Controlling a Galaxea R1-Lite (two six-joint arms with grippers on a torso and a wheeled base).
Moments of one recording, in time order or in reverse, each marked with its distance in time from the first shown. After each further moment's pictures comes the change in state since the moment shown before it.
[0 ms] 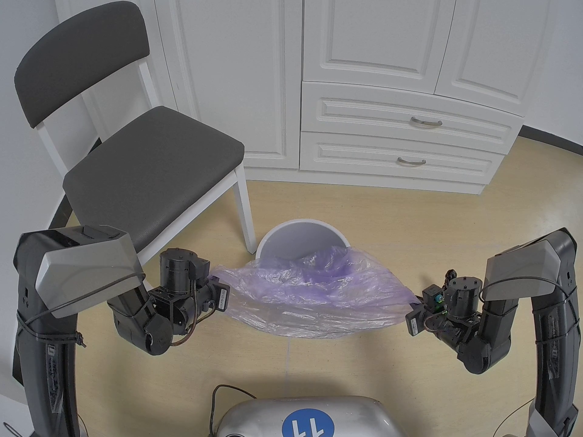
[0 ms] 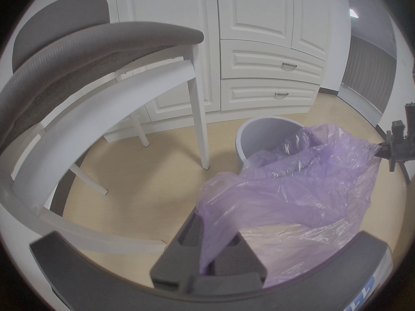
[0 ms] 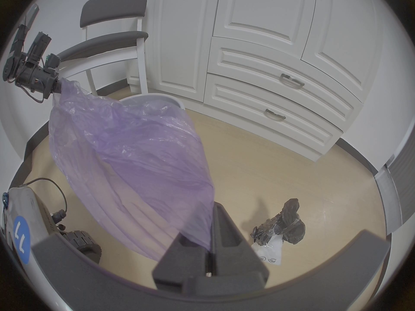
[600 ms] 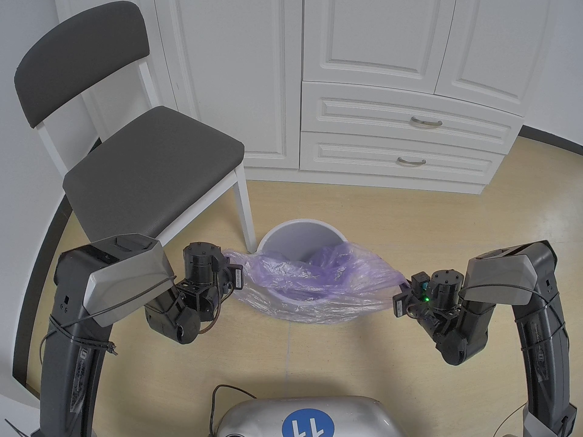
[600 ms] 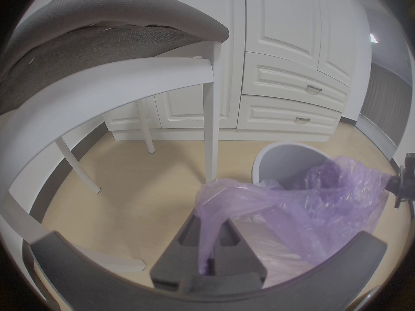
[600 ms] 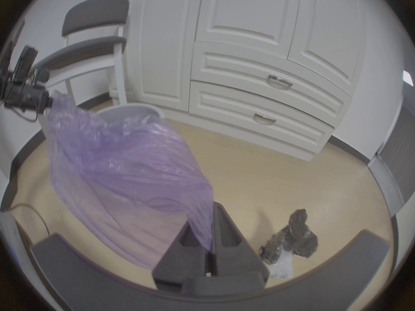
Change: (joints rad) left arm -0.017 0.194 -0.294 -0.033 0.108 -0.134; right arm 0.018 0.126 -0.247 0.001 -0.096 0.093
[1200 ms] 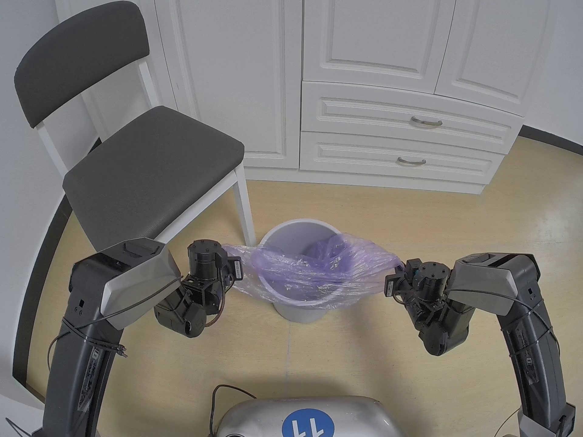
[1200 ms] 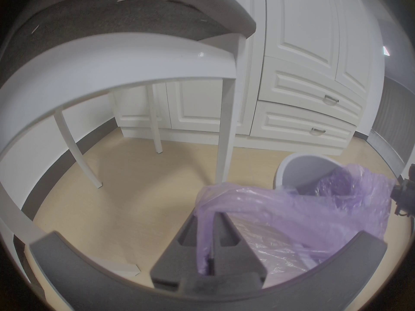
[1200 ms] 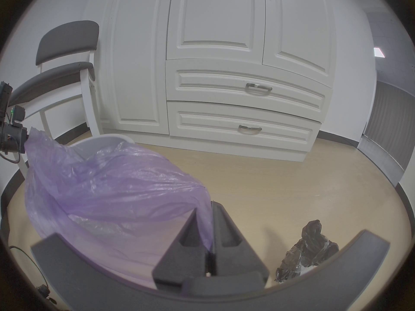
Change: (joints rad) left arm 0.019 0.098 -0.163 0.011 0.054 -0.070; right arm 0.007 0.120 -0.275 0.000 -0.101 0.125
